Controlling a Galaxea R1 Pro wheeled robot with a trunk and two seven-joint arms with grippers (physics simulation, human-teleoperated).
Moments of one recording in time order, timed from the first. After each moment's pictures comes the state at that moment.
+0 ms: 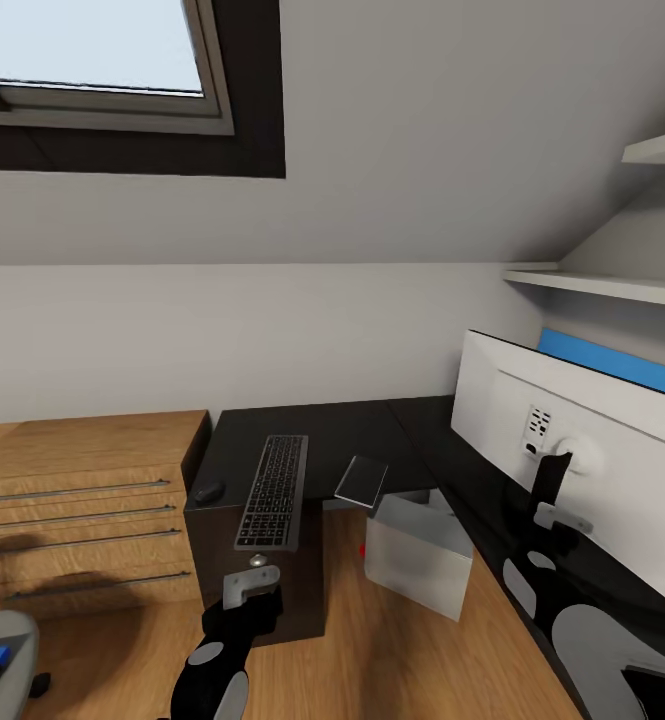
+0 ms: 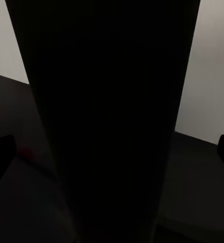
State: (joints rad) left arm -0.09 -0.12 -0.26 -1.41 0.28 0.47 0.47; right arm -0.76 -0.13 -0.18 -0.29 -0.08 -0.37 -0.38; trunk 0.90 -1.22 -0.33
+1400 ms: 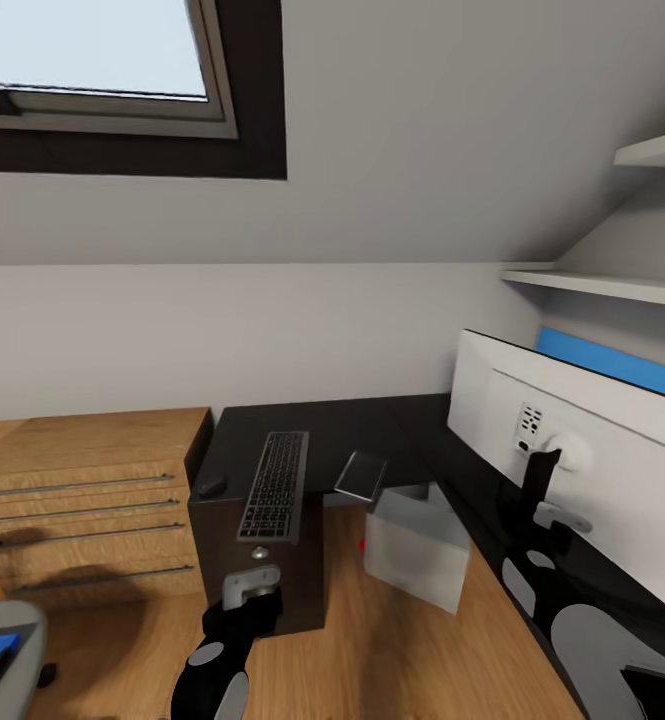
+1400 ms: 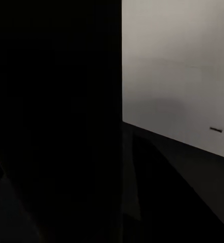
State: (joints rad) left arm -0.09 -0.12 -0.26 -1.41 0.28 0.47 0.47; right arm -0.76 -0.13 -0.19 -0.29 -0.08 -0.36 -0.38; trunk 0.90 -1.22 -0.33
